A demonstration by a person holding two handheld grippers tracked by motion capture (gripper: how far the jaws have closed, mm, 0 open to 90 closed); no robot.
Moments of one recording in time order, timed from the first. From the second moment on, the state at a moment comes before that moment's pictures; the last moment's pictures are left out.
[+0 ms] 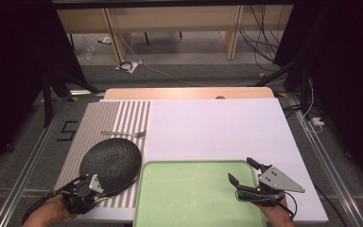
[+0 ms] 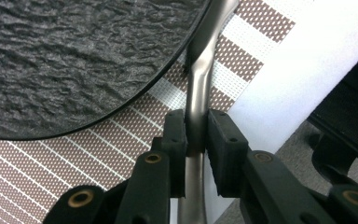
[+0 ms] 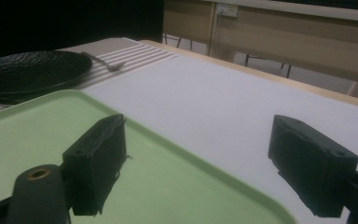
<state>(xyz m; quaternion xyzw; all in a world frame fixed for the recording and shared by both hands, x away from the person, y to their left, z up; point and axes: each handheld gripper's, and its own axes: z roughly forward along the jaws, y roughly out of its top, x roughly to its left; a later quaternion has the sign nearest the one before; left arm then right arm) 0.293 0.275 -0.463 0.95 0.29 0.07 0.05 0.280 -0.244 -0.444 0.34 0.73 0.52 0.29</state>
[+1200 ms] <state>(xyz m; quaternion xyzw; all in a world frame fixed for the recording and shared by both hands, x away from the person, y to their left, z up) 0.286 0.275 -0.457 0.96 0.27 0.06 0.05 0.280 -0.243 -0.444 0.34 0.73 0.52 0.29</state>
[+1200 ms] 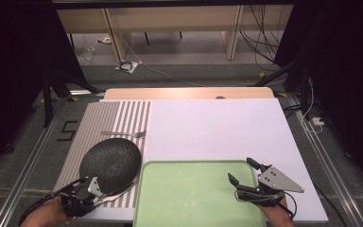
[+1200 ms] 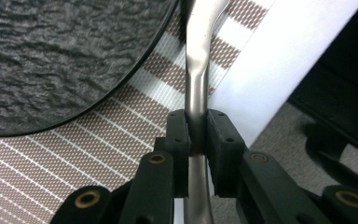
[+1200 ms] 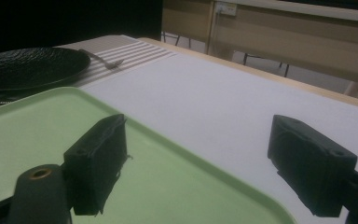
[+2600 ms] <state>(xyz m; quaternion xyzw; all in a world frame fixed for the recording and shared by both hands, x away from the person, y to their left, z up) 0.280 0.195 -0.423 0.93 0.30 0.08 0.20 0.280 -0.244 -0.444 0.34 0.73 0.52 0.29</state>
